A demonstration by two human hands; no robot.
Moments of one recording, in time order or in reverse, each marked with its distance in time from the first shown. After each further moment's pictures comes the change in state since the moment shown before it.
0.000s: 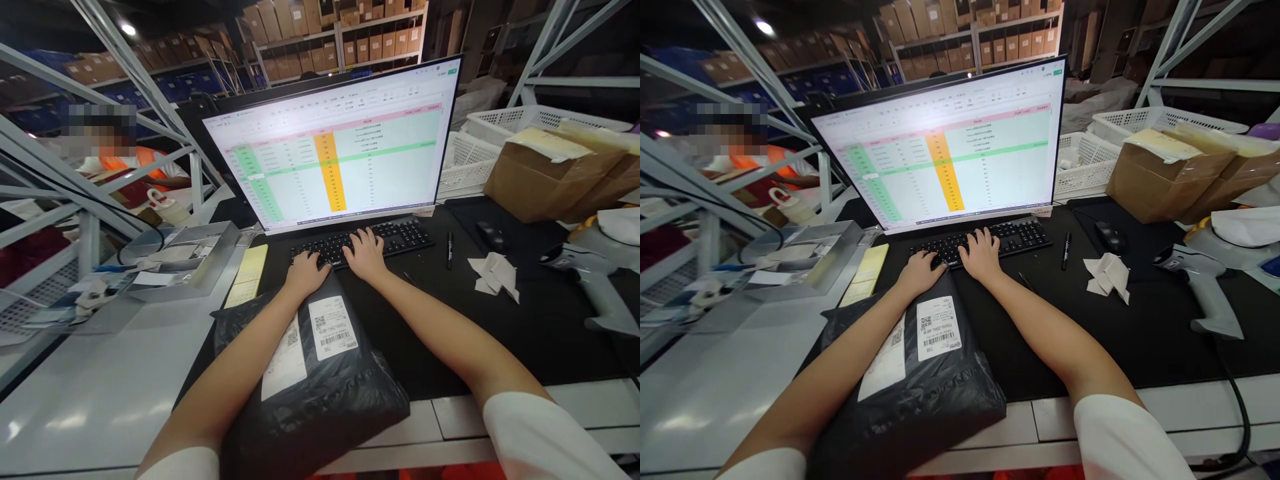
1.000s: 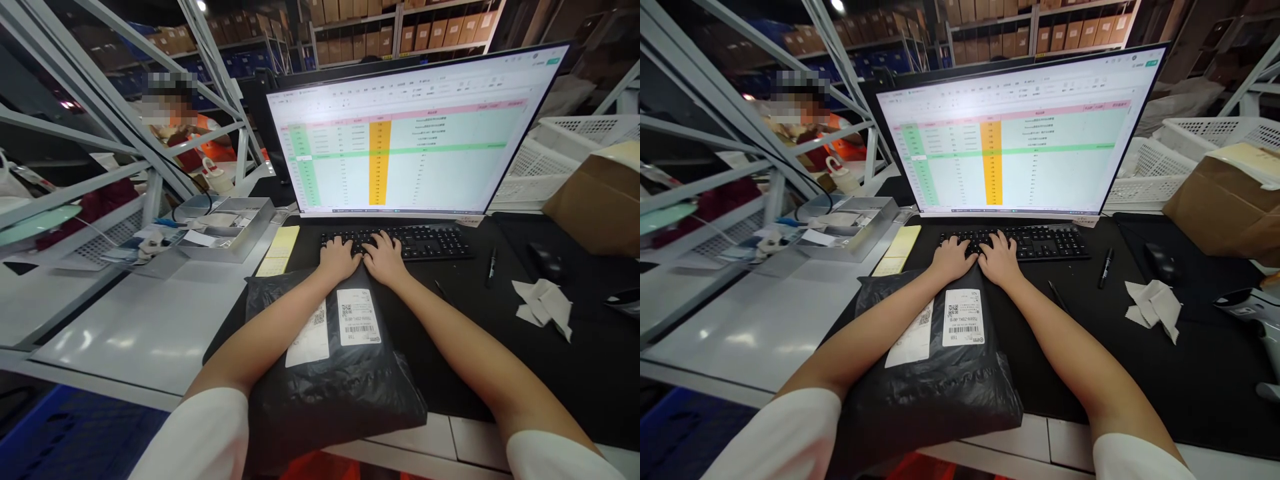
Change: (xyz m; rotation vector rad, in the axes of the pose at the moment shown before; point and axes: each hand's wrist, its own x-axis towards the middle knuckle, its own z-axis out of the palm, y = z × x) left_hand -0.008 0.020 -0.011 0.033 0.021 -0.064; right_hand -0.008 -0.016 0.007 -0.005 -0.133 -0.259
